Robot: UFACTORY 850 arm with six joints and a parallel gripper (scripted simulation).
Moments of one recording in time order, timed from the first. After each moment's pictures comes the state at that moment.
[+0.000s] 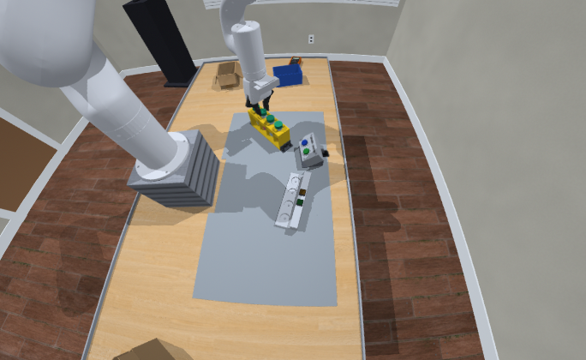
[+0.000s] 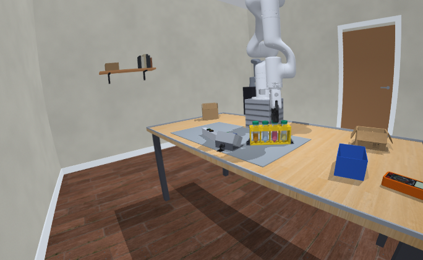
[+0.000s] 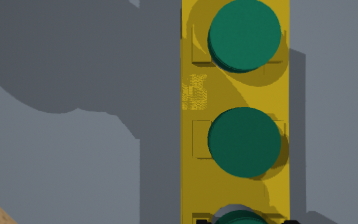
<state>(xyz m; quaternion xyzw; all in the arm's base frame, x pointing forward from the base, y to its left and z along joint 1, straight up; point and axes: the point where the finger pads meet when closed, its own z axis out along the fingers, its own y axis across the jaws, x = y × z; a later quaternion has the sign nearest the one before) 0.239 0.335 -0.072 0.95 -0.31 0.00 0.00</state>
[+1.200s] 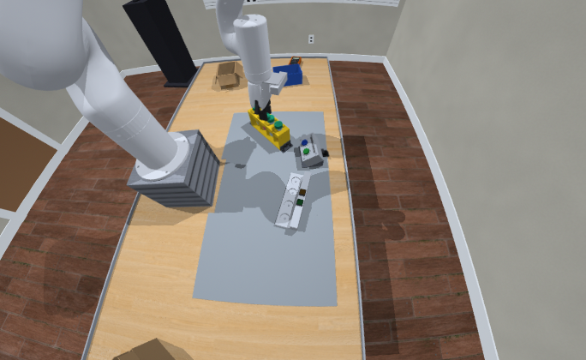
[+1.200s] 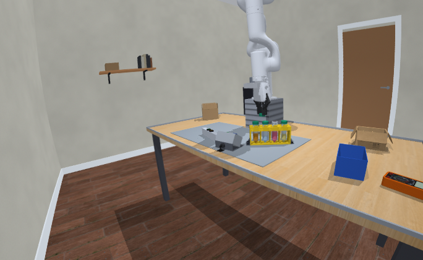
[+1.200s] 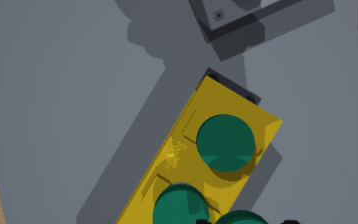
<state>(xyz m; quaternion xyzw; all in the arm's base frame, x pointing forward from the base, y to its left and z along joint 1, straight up) 0.276 0.273 -0.036 1.00 -0.04 -0.01 0.00</state>
